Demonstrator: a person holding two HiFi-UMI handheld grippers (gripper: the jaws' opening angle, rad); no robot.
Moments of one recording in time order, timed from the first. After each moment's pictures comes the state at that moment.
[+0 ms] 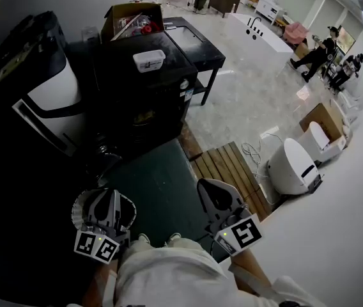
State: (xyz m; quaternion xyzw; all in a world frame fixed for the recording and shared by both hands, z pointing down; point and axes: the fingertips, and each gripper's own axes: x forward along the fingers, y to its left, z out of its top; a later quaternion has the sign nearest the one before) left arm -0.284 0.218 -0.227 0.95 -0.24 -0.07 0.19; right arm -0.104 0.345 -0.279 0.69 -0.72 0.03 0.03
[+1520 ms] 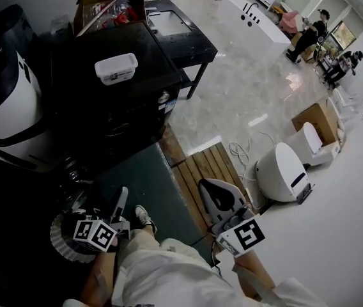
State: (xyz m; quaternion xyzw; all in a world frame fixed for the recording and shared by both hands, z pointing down) left arm -0.059 0.058 -0.106 0.91 -0.27 -0.03 0.32; right arm 0.112 0.210 -0.219 0.69 -0.72 0.09 0.09
